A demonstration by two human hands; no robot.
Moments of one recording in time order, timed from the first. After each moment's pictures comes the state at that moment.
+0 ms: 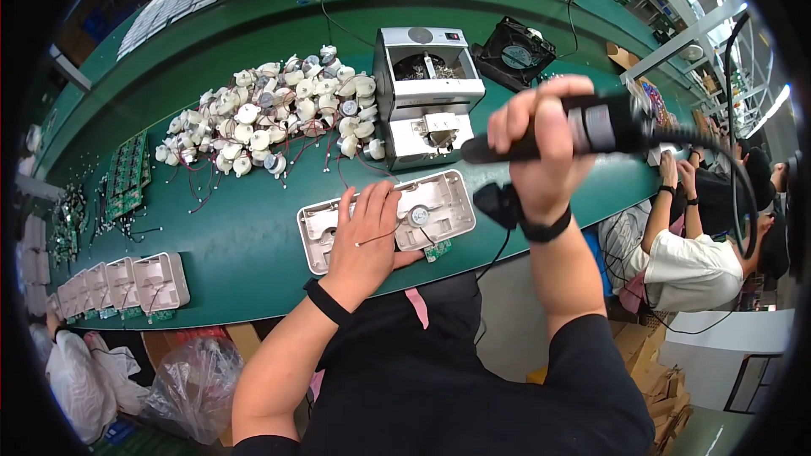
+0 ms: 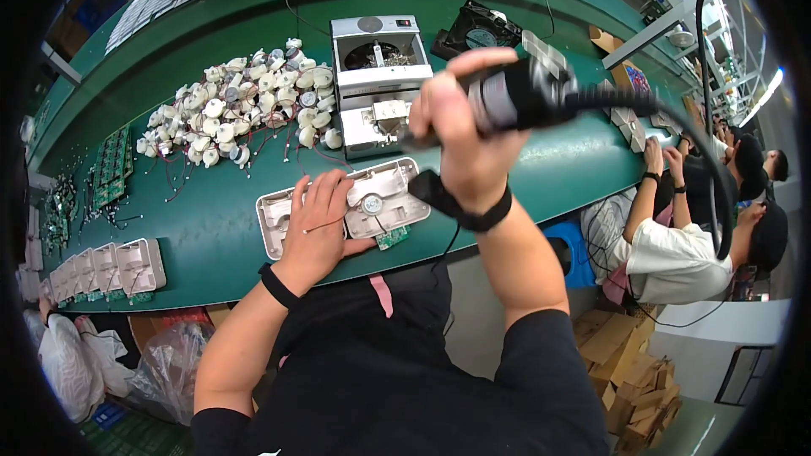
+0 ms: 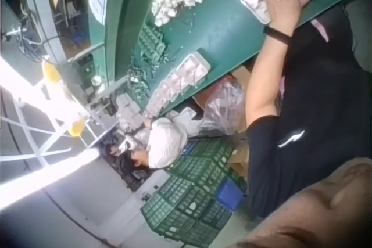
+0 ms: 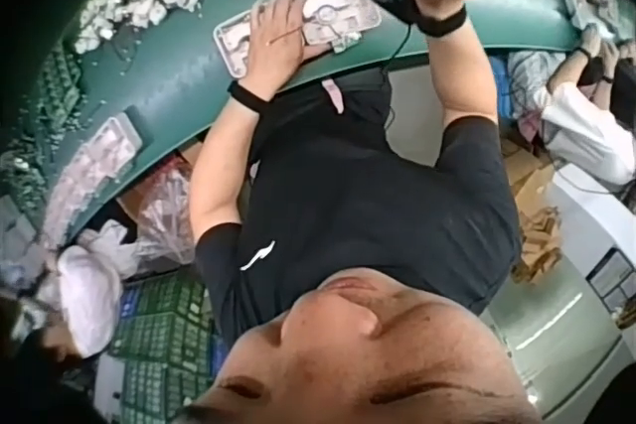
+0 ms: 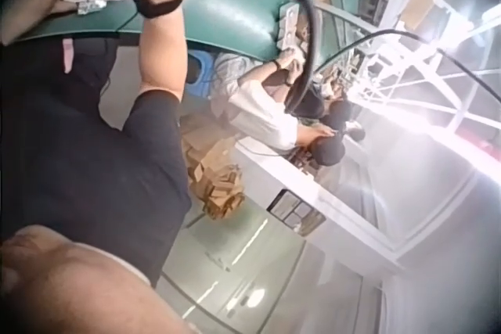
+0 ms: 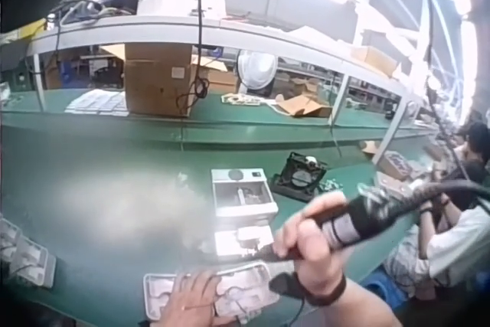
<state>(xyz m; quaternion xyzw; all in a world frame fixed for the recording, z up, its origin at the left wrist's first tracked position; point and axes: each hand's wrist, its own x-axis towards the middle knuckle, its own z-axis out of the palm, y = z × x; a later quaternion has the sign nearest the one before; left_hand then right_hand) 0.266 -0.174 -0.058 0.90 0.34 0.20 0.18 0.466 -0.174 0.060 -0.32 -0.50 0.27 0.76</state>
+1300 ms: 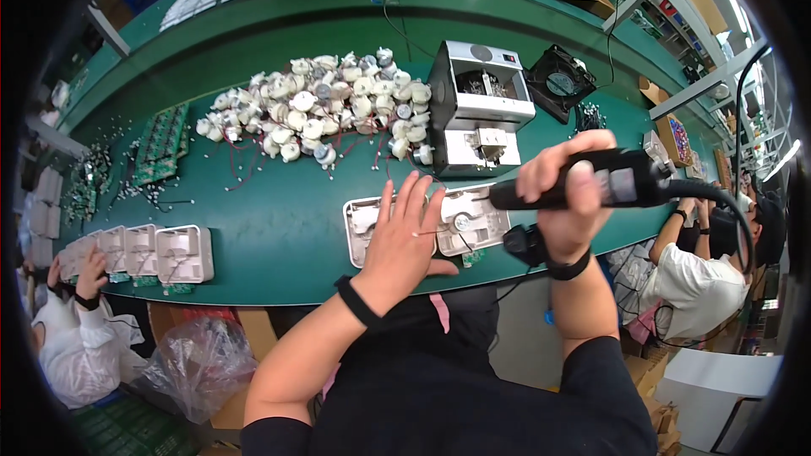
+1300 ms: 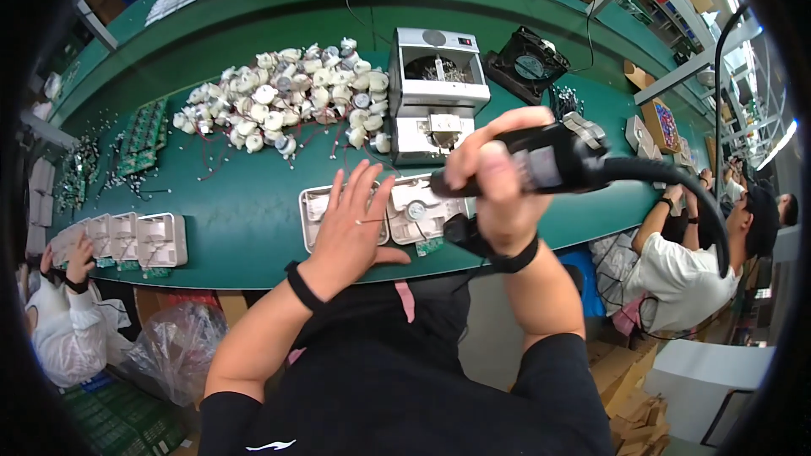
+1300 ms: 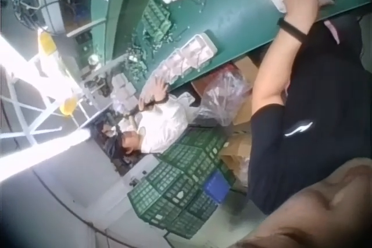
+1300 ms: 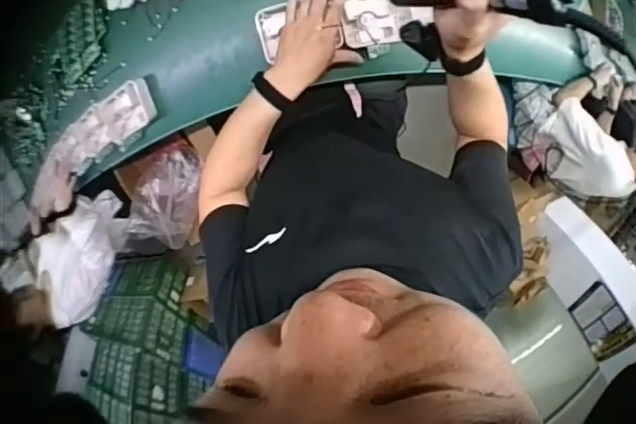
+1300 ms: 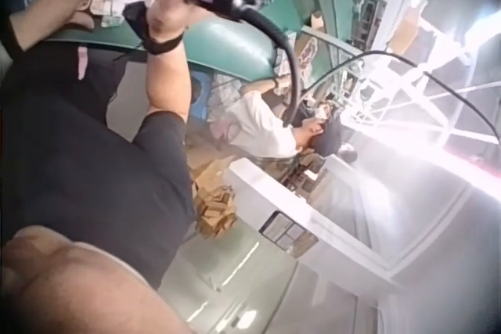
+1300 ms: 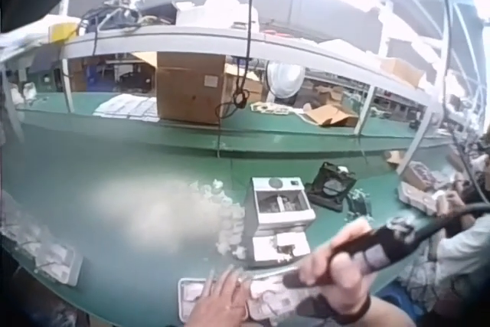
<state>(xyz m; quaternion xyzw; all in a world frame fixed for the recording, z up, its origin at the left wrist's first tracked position) 0.251 -0.178 -0.047 0.89 0.35 0.24 0.15 0.442 -0.197 0.053 -0.33 -0.52 0.34 0.71</state>
